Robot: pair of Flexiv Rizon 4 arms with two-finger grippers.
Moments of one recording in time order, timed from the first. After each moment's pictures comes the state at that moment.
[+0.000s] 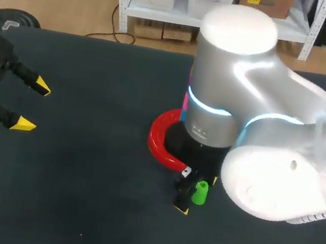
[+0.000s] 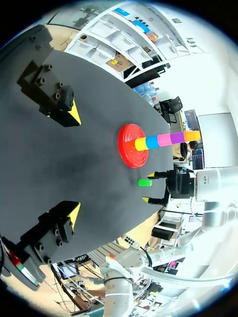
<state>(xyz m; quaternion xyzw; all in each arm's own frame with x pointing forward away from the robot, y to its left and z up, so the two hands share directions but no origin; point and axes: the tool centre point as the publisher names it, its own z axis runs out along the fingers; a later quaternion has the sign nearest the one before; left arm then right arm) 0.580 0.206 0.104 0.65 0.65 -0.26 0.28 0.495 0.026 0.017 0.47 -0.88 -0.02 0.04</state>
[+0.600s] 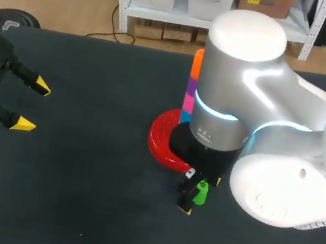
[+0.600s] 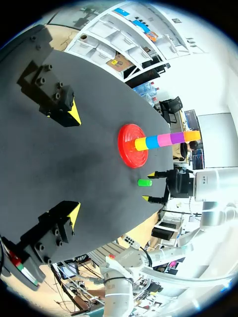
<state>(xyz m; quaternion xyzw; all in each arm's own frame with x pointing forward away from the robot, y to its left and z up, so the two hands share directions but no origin) 0.580 0.206 0.104 0.65 0.65 -0.26 0.28 0.498 0.020 0.014 0.46 -0.88 -0.02 0.03</state>
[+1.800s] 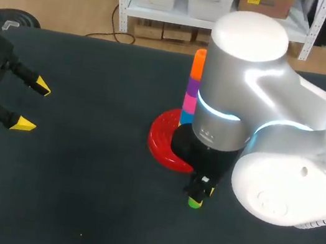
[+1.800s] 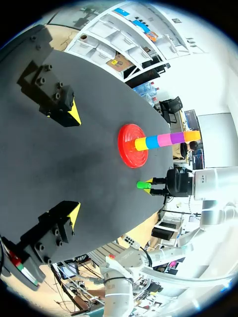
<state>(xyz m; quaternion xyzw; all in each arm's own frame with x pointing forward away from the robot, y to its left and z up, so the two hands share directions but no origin) 0.580 0.206 0.104 0.65 0.65 -0.26 0.28 0.498 0.016 0.011 0.47 -0.88 -0.02 0.03</state>
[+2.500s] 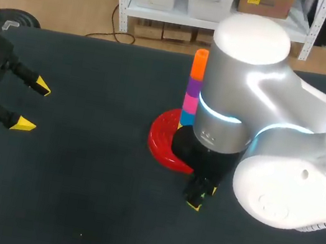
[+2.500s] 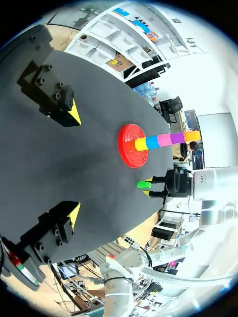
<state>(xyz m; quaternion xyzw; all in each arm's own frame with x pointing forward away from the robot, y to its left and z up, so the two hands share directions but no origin) 0.580 0.206 0.104 0.65 0.65 -0.26 0.28 0.495 0.016 0.007 0.46 -0.88 -0.02 0.03</state>
